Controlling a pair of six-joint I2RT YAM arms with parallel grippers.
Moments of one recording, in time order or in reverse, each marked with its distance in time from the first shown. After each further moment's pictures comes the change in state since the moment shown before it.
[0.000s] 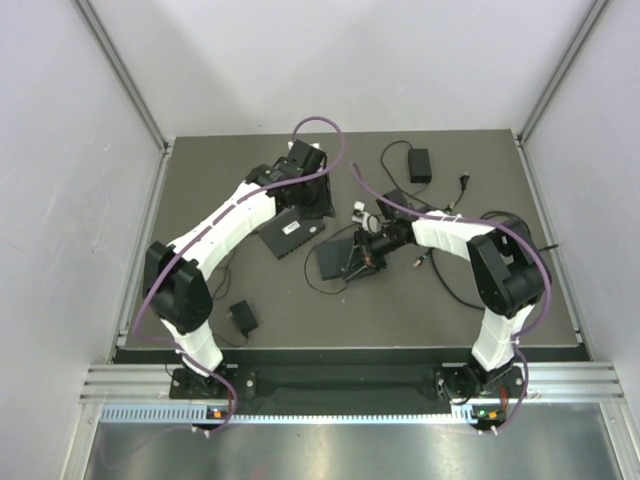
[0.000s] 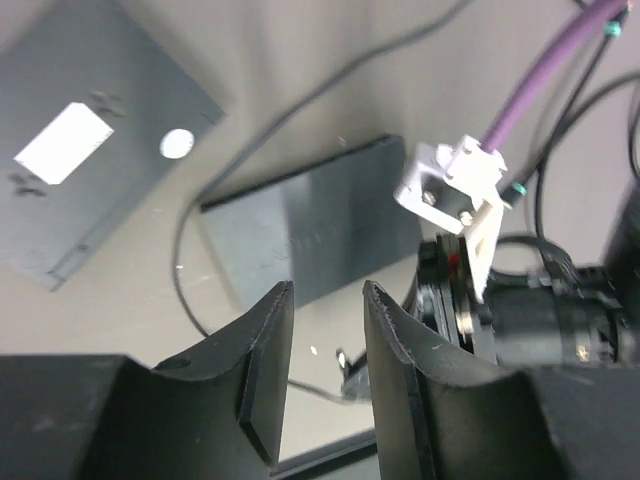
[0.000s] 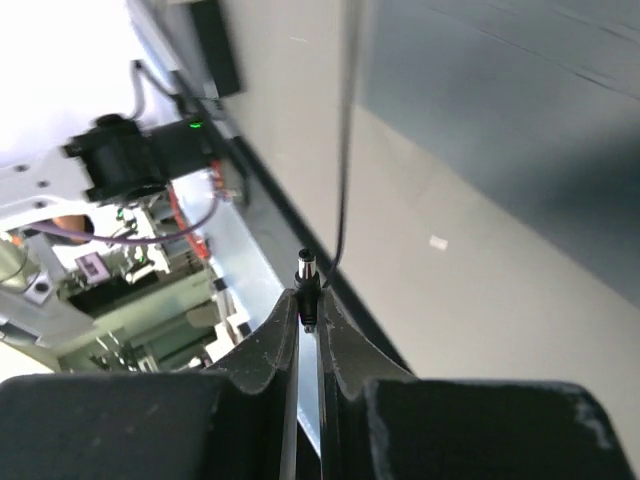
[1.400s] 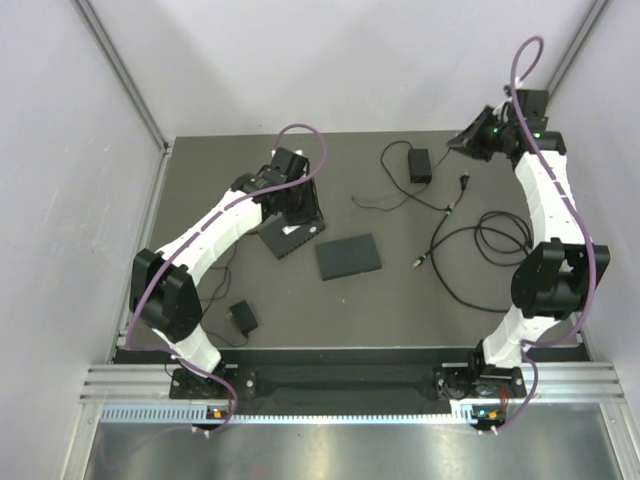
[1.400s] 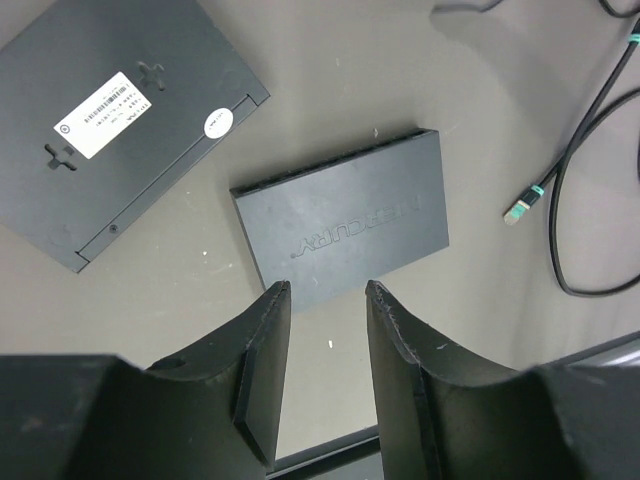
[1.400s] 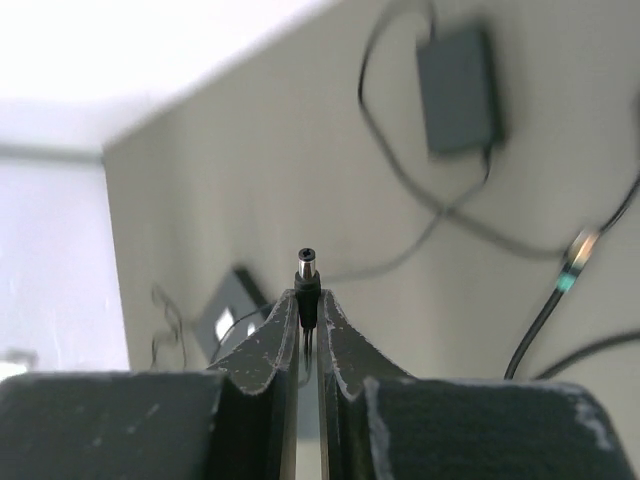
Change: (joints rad) left arm 0.072 -0.097 -0.162 0.073 0.028 -0.018; right arm -0.570 -0.087 0.622 -0.201 0.477 0.098
